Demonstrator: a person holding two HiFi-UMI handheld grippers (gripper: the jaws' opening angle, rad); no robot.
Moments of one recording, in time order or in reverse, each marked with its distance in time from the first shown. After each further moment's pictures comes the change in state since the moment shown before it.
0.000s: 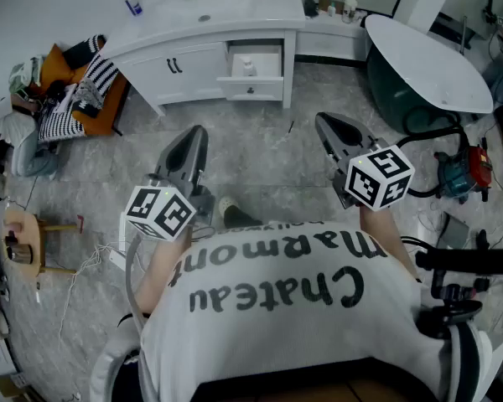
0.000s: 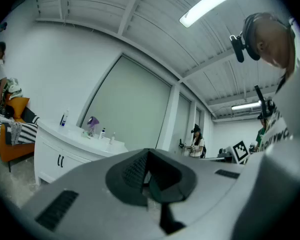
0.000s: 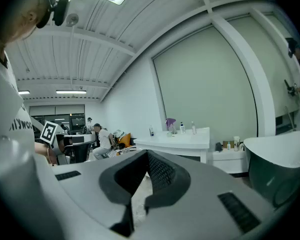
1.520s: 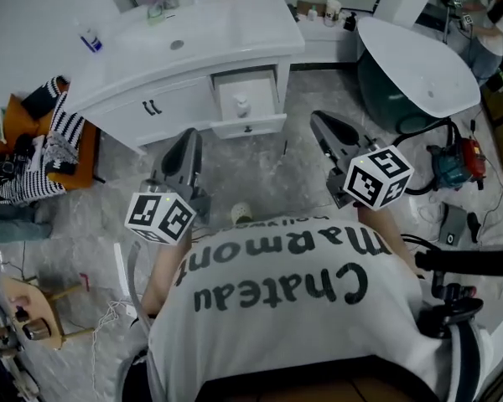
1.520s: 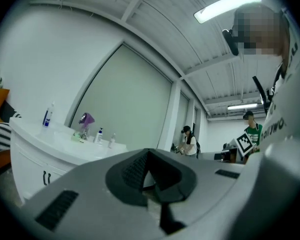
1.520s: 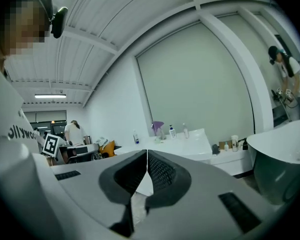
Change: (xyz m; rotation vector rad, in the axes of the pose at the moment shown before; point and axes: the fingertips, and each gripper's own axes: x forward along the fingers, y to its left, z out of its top) left arm 0.181 0.184 0.034 0.018 0.031 -0.112; right arm 0.199 -0.086 0.048 0.092 -0.052 -0.139
